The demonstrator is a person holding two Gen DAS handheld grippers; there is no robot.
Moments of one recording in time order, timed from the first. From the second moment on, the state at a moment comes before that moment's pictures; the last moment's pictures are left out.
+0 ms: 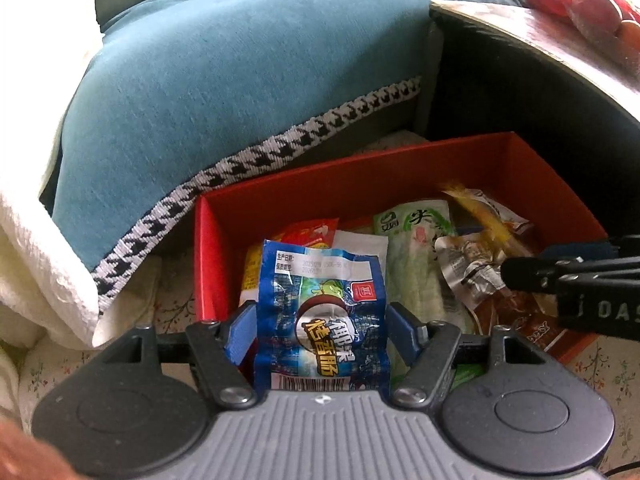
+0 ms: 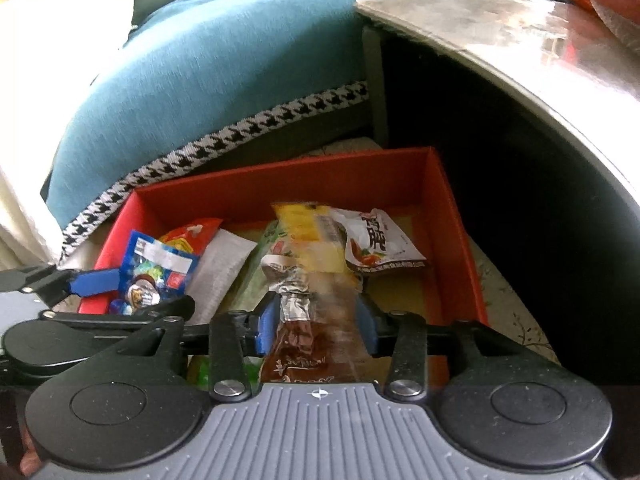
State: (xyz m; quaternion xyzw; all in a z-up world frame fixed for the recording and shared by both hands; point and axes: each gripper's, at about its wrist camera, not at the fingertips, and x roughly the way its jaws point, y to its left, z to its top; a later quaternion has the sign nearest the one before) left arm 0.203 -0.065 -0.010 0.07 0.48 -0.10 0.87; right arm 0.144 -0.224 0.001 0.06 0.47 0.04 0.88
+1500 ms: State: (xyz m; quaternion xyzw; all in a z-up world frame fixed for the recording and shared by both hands) left arm 0.064 -0.021 0.043 0.01 0.43 -0.10 0.90; right arm -0.010 -0.200 0.037 0.10 0.41 0.04 0.91
